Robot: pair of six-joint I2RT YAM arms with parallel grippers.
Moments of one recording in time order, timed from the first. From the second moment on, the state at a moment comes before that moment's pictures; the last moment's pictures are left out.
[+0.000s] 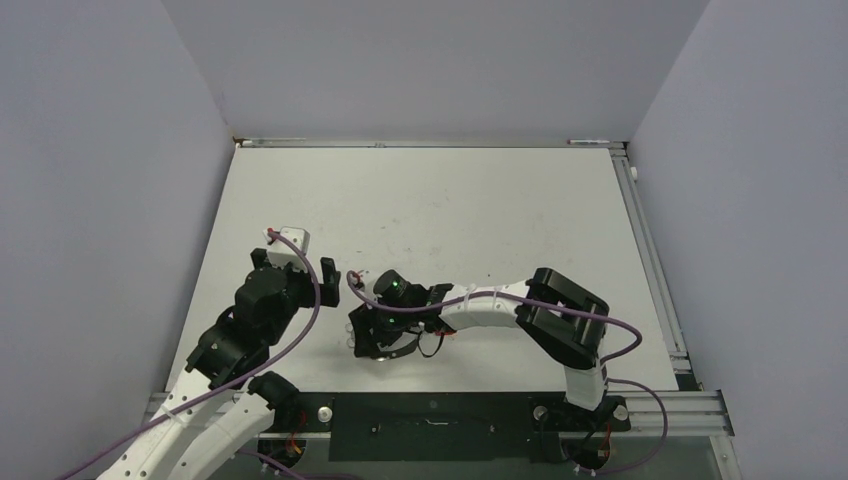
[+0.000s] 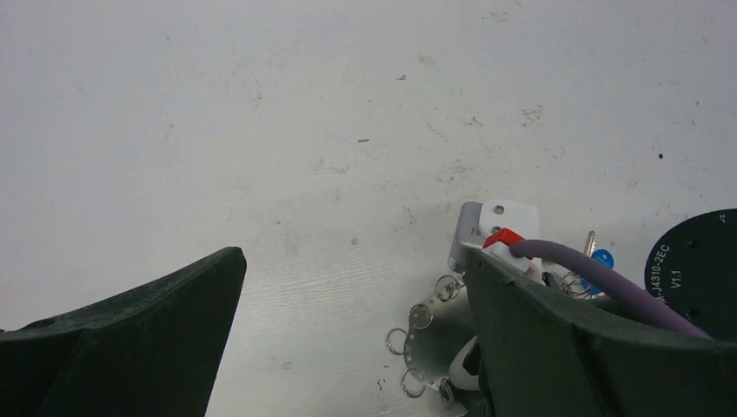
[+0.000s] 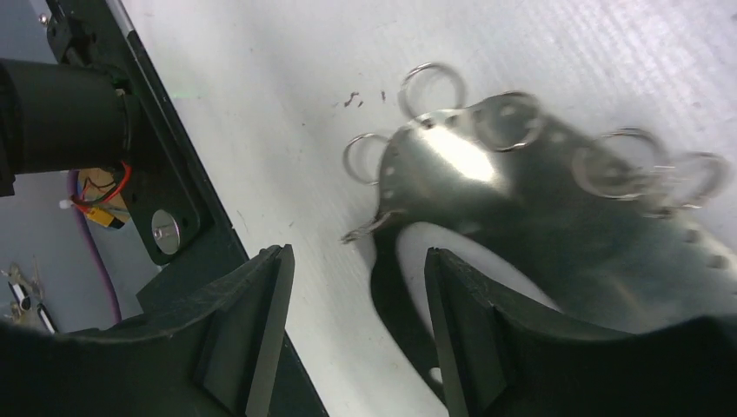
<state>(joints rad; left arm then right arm) -0.58 0.55 0.70 -0.54 -0.36 -0.22 1.11 1.90 1.10 0.01 -0.32 0.47</state>
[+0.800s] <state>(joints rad) -0.55 0.56 0.70 -0.53 -0.26 -0.20 0.82 1.61 0.84 -0.08 -0.12 0.38</state>
